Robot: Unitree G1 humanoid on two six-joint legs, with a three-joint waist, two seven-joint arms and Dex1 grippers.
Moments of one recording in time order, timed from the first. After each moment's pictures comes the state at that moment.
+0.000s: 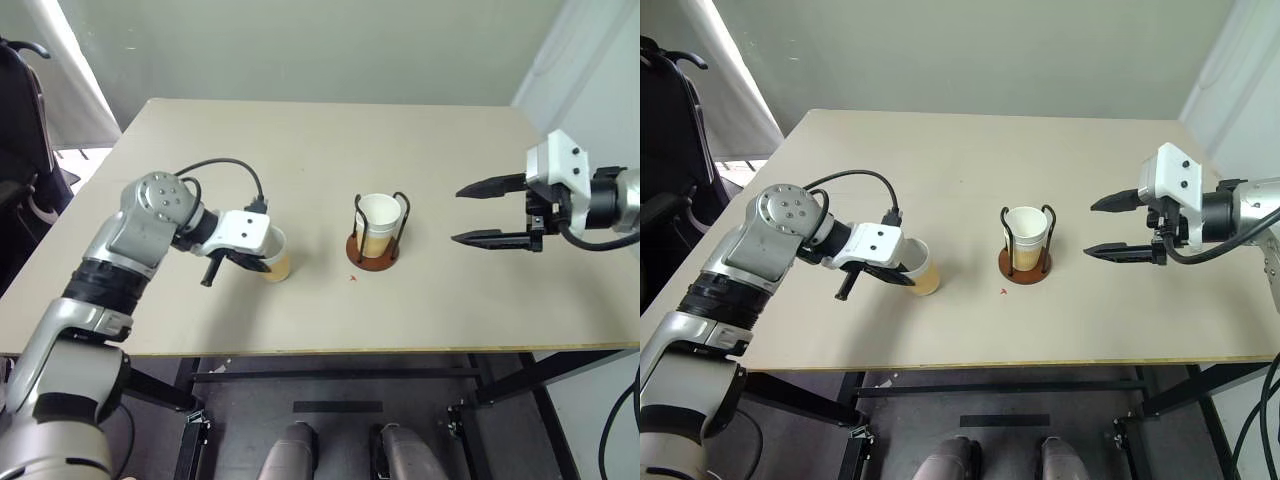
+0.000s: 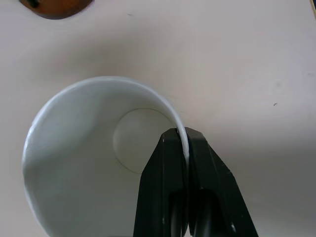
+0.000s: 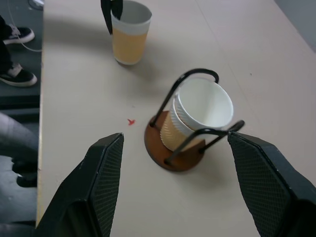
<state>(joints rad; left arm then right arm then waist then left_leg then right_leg) -0.99 0.84 -0.35 0.46 0.06 -0.03 -1.57 -0.75 -1.05 0.02 -0.06 0.39 0.44 1.35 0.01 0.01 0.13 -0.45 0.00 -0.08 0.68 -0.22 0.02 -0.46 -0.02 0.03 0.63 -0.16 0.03</state>
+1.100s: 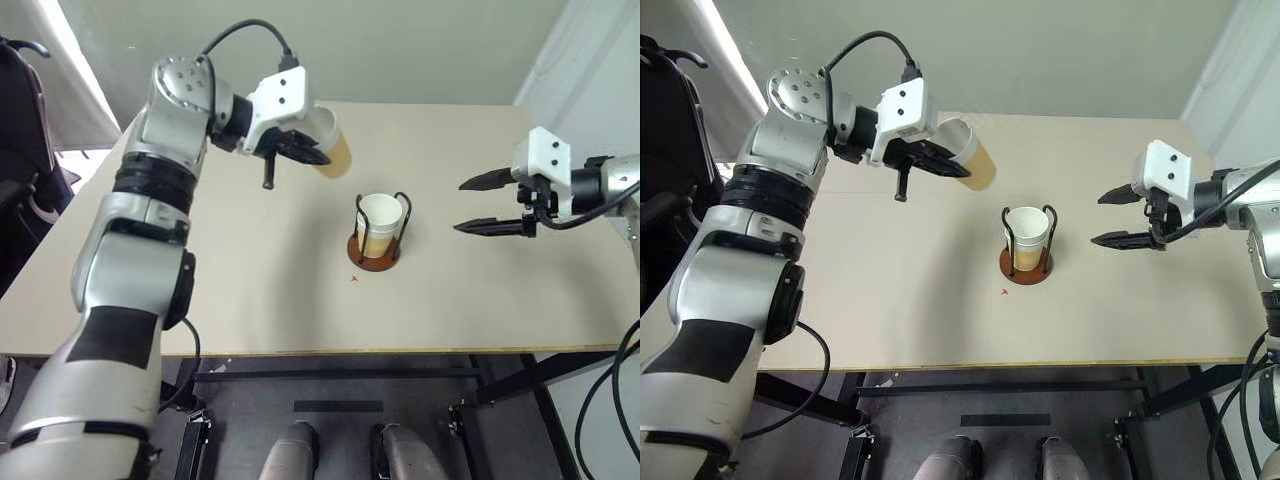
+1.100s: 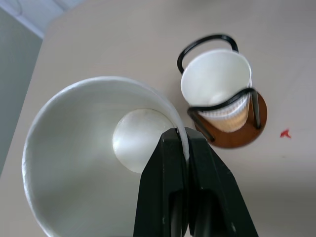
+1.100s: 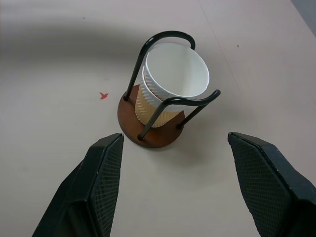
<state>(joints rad) -1.50 0.53 -0.23 1.01 0.05 -0.11 -1.45 -0.86 -0.96 0.08 0.10 0.24 0.42 1.35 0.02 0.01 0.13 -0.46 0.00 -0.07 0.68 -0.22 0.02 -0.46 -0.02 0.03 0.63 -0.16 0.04</state>
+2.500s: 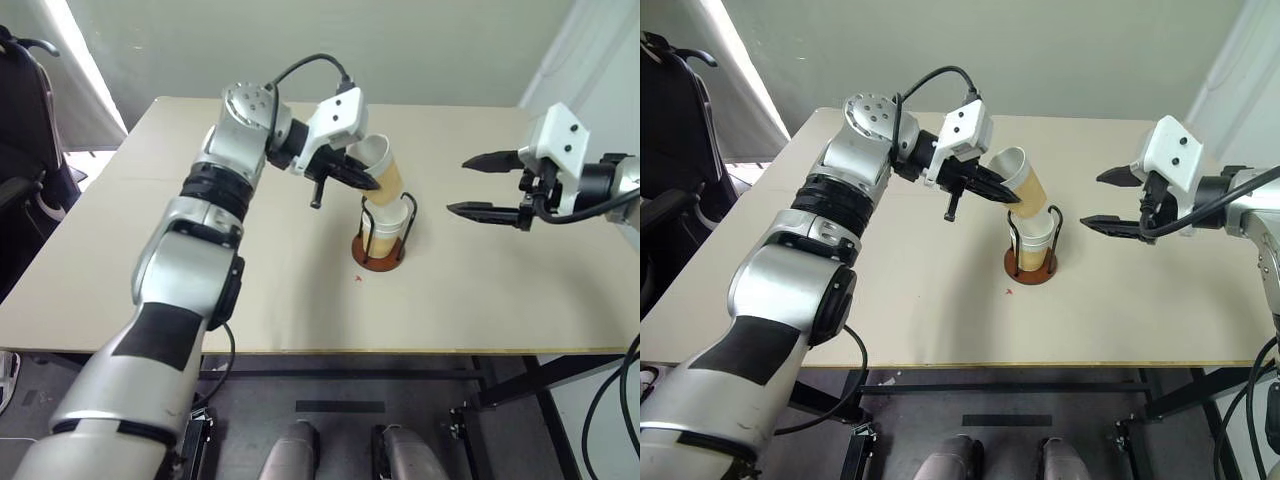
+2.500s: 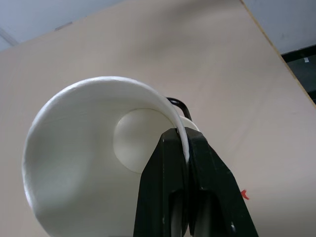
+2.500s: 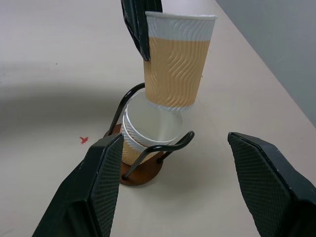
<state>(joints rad) -1.50 0.34 -0.21 1.08 0.04 -0.09 -1.50 -0.76 -0.99 -0.03 -0.21 0.37 0.63 1.11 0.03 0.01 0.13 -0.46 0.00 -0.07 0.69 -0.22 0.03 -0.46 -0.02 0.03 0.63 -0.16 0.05</state>
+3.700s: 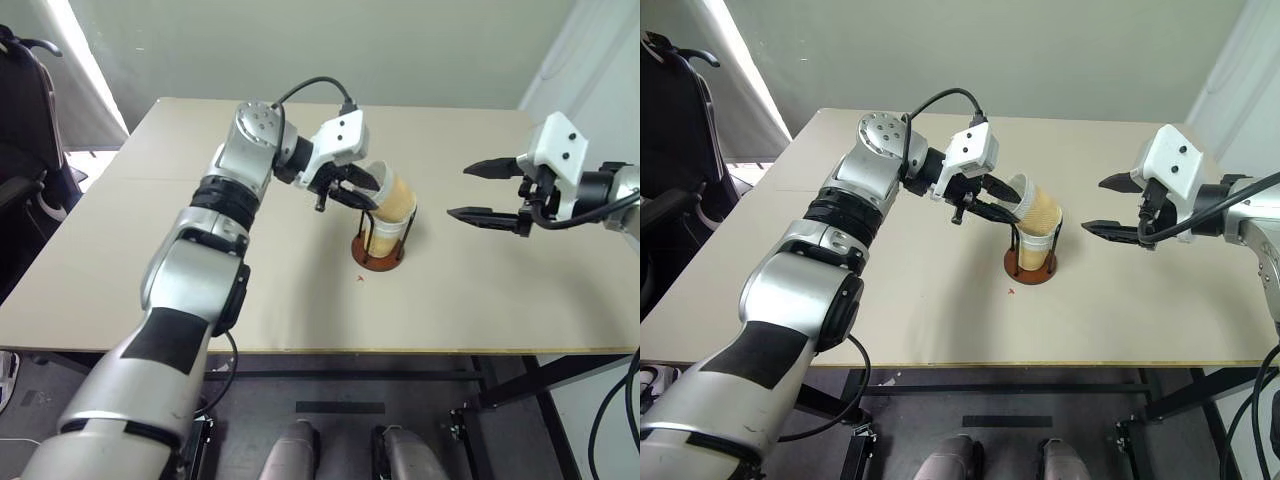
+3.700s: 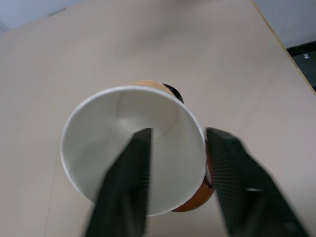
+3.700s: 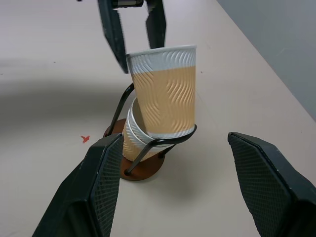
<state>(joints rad) -1.47 0.32 -0.21 1.11 0.08 -0.11 -1.47 -0.72 -1.00 -0.03 -0.23 0.39 0.64 1.07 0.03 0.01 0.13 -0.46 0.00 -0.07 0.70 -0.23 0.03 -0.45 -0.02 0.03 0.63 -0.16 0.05</state>
